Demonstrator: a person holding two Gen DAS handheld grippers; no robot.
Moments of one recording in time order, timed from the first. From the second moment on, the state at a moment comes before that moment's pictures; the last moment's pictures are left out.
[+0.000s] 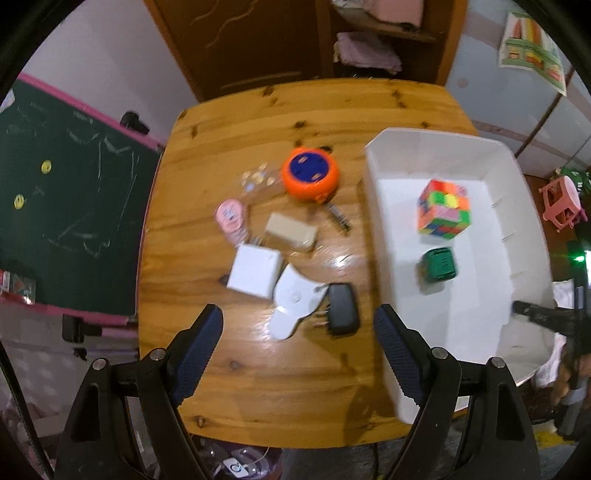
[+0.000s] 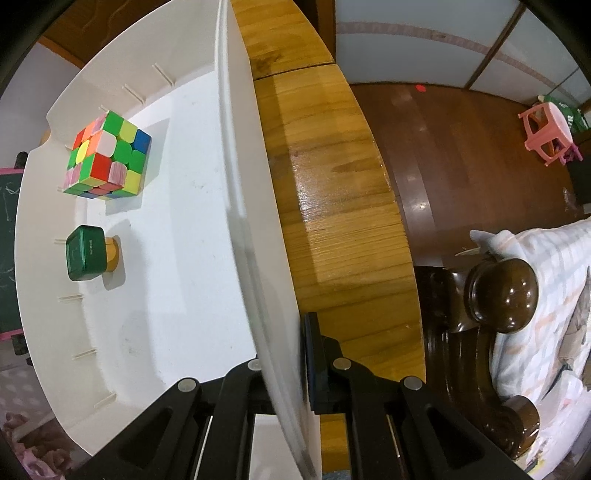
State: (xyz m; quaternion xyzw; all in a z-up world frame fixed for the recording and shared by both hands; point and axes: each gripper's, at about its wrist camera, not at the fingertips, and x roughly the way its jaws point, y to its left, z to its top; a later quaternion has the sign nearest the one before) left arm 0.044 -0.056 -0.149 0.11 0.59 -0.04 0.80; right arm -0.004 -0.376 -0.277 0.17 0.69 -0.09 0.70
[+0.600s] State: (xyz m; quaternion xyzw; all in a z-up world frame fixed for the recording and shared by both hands) left arm 0.090 0.016 -0.221 0.02 0.67 -0.04 0.74; right arm -0.014 -0.371 -0.255 0.16 0.68 -0.12 0.70
